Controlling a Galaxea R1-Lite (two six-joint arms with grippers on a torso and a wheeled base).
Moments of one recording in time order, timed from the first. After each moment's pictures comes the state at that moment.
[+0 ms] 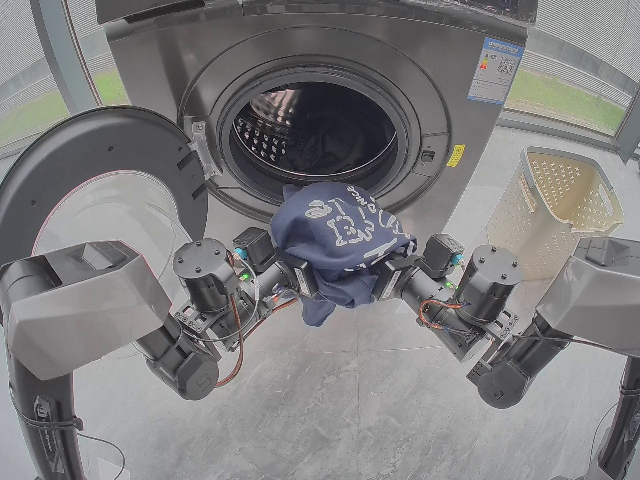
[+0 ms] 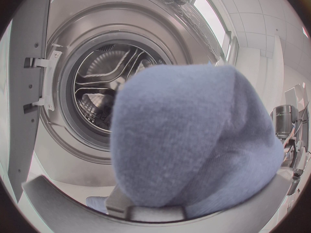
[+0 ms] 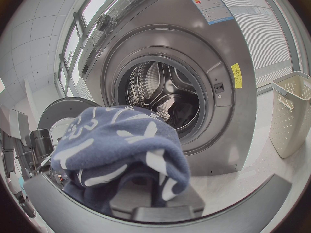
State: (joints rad) left arm -0.56 2.21 -0.85 -1.55 -0.09 -0.14; right arm 0.66 2.14 -0.75 -1.54 -0.16 0.23
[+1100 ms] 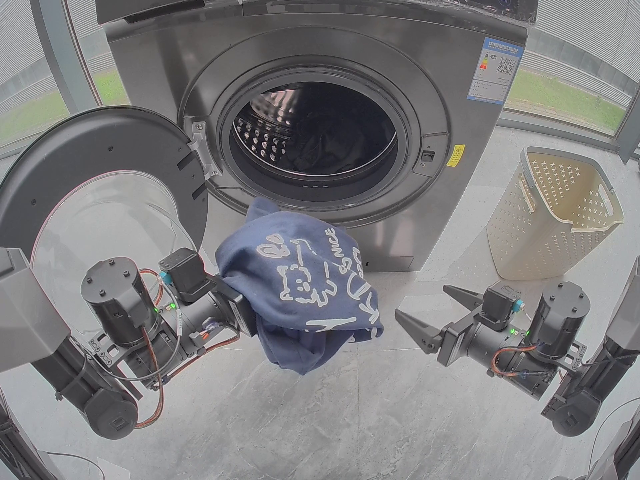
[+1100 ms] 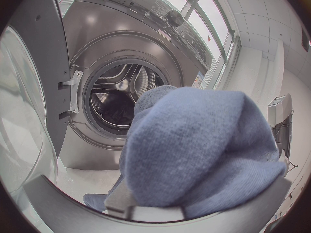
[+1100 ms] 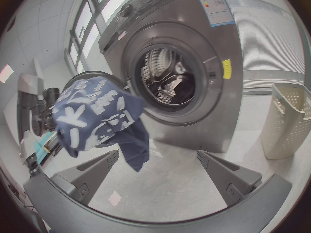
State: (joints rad) left arm -0.54 1.87 -0.42 -1.55 -0.13 -0.17; right arm 0.61 1.90 -0.29 -1.54 -0.02 0.12
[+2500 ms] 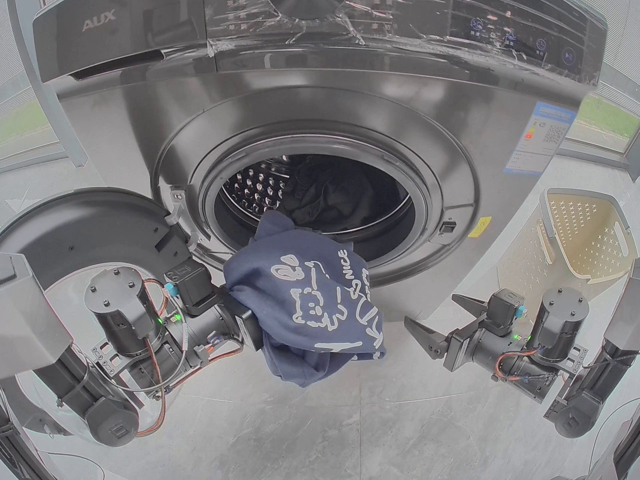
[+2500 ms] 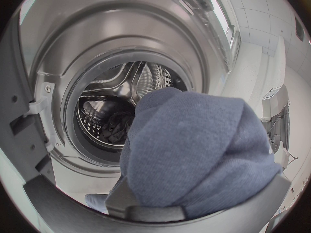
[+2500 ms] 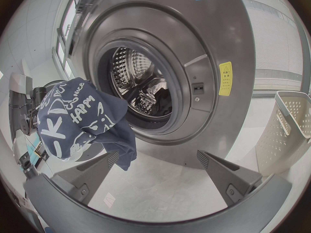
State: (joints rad) left arm -0.56 1.87 -0.39 -1.55 -0.13 -0.12; right arm 0.58 1.91 -0.25 -1.54 -0.03 0.12
